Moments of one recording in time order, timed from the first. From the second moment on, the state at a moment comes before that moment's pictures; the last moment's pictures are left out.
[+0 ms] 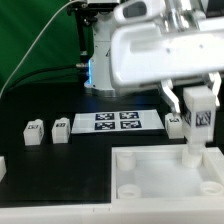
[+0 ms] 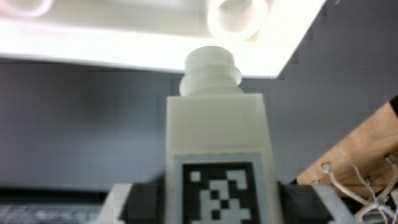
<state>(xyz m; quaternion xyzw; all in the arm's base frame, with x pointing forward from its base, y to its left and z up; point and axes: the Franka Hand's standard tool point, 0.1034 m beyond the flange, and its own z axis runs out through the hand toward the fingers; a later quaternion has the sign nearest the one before) 0.605 0.101 0.115 -0.95 -0.08 -0.31 0.05</state>
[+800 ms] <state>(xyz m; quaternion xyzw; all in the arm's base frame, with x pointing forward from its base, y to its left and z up) 0.614 0.114 0.088 -0.95 -0.08 -0.30 0.06</state>
